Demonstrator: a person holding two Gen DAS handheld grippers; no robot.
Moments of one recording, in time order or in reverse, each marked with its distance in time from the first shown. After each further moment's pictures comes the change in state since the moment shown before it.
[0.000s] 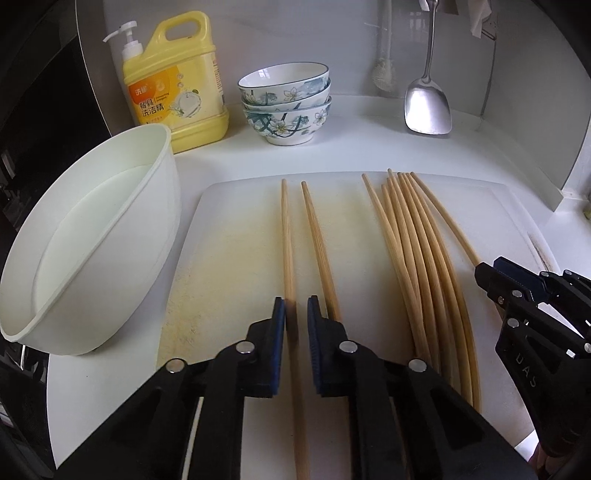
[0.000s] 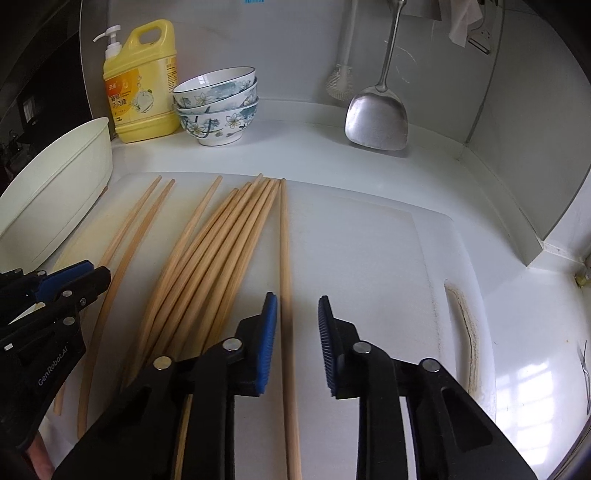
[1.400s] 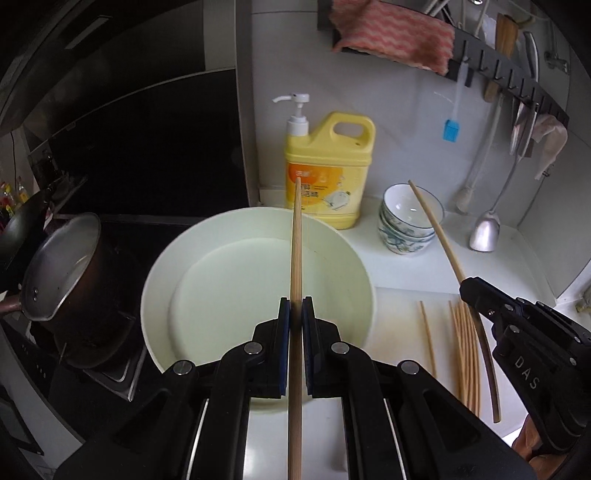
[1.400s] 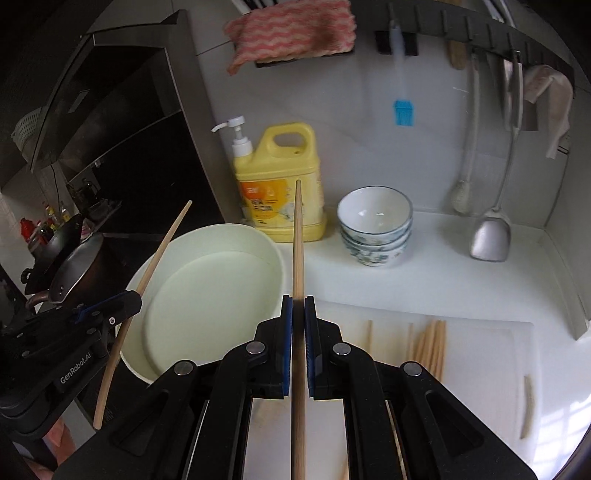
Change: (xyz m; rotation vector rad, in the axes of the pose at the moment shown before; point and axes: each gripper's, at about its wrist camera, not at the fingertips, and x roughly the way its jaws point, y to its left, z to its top) left arm -0.125 0.193 0.075 -0.201 -0.090 0.057; right arm -0.095 0.148 0.137 0.034 -0.125 0.316
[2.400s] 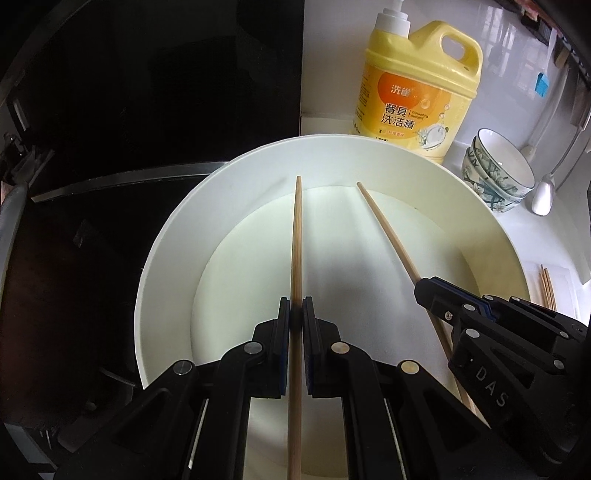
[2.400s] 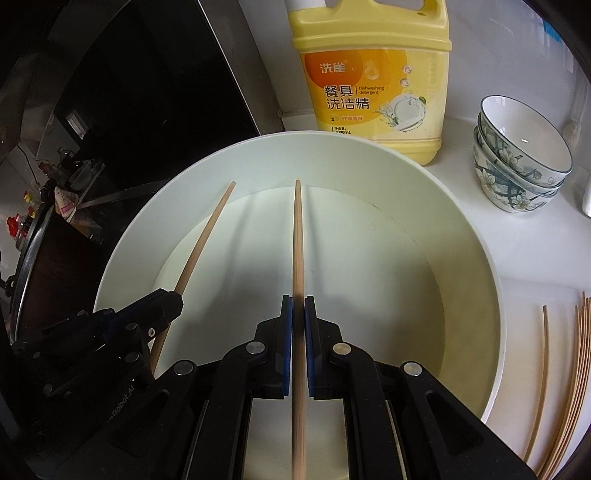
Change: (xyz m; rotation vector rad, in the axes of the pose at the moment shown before) left arm 0.153 0.101 0.003 0.049 0.226 -0.052; right arm 0.176 0.083 -0.010 0.076 0.271 0.020
